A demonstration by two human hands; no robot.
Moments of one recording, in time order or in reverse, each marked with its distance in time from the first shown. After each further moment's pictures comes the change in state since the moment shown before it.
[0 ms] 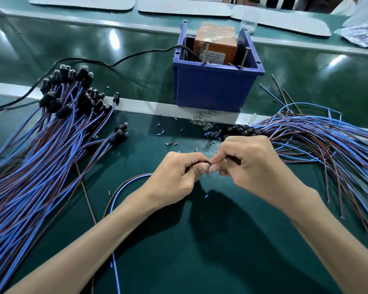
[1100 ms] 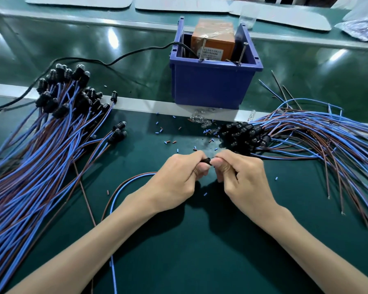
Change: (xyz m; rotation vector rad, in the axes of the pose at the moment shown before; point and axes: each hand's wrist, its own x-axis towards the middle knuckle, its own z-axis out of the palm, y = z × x) left_hand 0.001 -0.003 0.006 0.132 -0.060 0.070; right_hand -0.025 0.002 0.043 0.022 0.322 0.176
